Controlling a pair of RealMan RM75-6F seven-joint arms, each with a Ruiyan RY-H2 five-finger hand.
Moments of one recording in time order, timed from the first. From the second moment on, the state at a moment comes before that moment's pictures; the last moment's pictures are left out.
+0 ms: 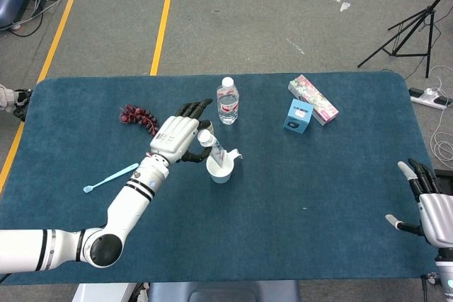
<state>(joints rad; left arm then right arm) -1.14 -1.23 -0.37 -1.97 0.47 1.06 0.50 0.04 -1.01 0.06 -1.72 -1.46 1.47 0.00</state>
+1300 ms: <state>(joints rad) -1.17 -1.37 -0.29 -1.79 0.46 0.99 0.46 0.04 -1.00 0.06 -1.72 -1.46 1.47 0.01</state>
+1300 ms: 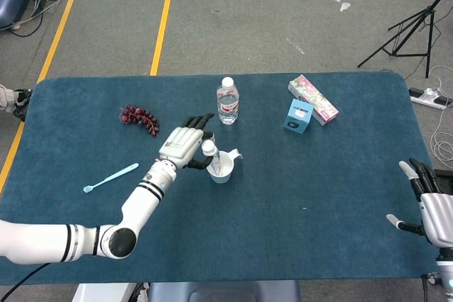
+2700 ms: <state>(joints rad) -1.18 -1.47 -0.25 -1.68 0.43 0.94 0.47 0.04 -0.99 0.06 -1.73 -1.46 1.46 0.02</state>
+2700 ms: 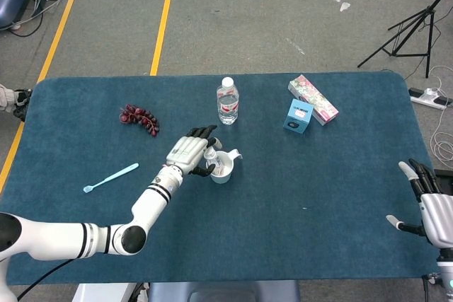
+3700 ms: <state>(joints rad) -1.02 -1.06 -0.12 -2.11 0.41 1.09 0.53 0.04 -1.00 0.05 -1.73 -1.46 1.45 -0.01</state>
